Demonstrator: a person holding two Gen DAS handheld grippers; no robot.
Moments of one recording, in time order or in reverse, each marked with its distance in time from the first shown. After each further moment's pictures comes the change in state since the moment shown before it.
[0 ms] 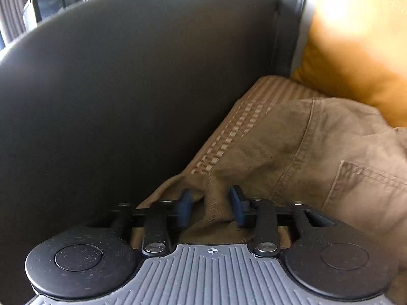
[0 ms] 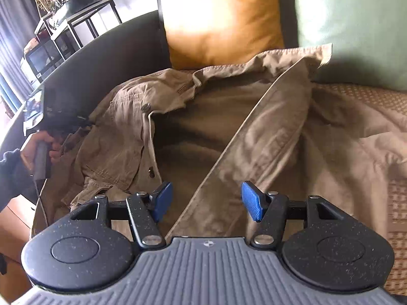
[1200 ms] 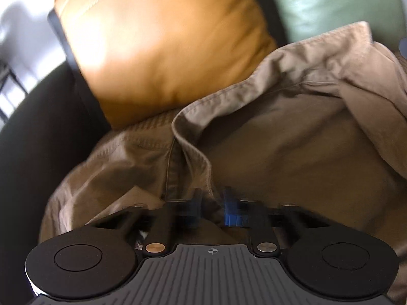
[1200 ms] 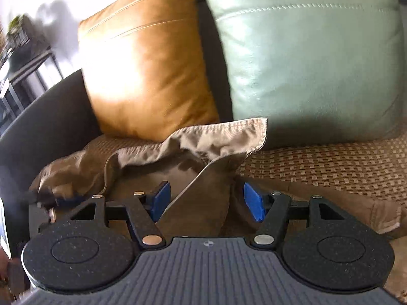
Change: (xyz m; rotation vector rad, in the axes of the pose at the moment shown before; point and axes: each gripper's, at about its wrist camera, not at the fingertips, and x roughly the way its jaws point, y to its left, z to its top) left arm -0.005 -0.283 -0.033 0.627 -0.064 -0.196; right arm 0.075 -0.123 0.122 0.147 -0.162 -0.127
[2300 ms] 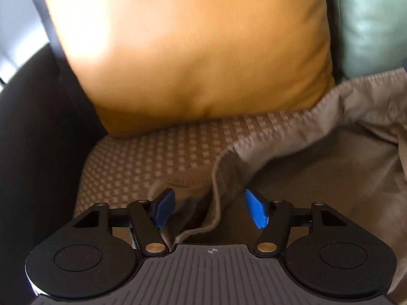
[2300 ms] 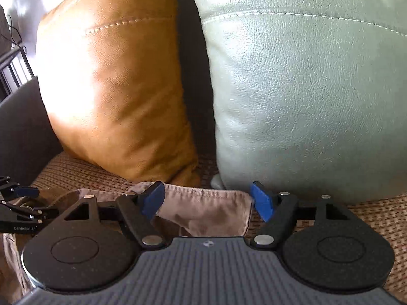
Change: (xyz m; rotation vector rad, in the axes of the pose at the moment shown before) left arm 0.088 0.078 0.081 0.026 0.138 -0.098; right arm 0.096 -0.010 0.081 -0.098 0.039 -0.095
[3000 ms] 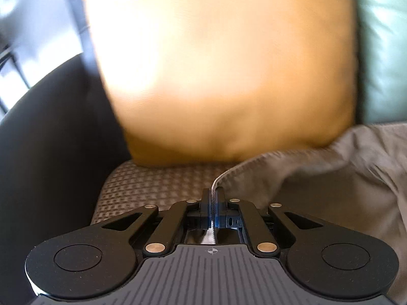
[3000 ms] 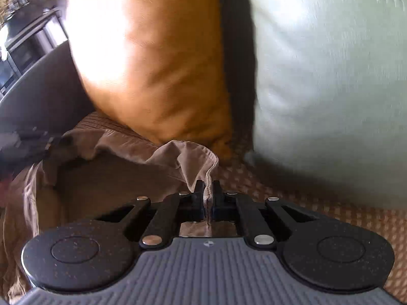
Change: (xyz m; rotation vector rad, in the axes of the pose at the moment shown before) left arm -0.021 0.035 0.014 -0.166 -0.189 0.099; right arm 0.006 0.007 0.014 -0.137 0.127 0.172
